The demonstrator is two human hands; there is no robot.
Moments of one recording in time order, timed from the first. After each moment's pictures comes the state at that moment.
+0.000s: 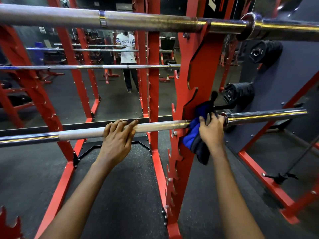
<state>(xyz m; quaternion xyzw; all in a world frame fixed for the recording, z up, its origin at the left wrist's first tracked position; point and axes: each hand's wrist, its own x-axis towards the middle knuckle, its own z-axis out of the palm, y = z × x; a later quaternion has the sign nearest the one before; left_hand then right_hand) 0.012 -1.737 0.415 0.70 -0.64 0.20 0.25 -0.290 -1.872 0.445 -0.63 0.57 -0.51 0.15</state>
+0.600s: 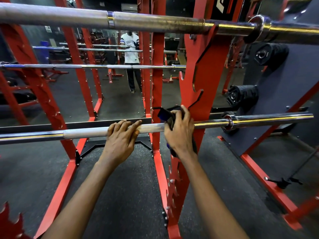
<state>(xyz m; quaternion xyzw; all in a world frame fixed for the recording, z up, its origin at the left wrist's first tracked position) 0.013 -1.736 0.416 0.70 -0.64 0.19 0.24 -0.190 -1.821 0.448 -0.75 0.48 -0.46 0.07</state>
